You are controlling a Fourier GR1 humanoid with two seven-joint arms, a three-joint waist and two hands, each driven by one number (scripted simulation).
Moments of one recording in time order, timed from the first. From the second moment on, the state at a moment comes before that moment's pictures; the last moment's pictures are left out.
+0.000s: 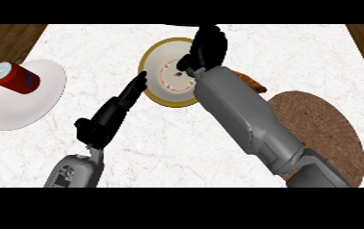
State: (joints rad) left arm -0.19 0.13 -0.21 -1.53 0.04 -0.14 0.06; right arm -1.13 0.00 0.50 -0.59 0.69 -0.64 0.91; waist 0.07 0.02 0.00
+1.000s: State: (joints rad) left arm -0.08 0.14 -0.17 -1.59 0.03 -0.12 0.07; right arm -0.62 -0.16 0.36 -1.12 0.72 -0.99 0.84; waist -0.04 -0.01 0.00
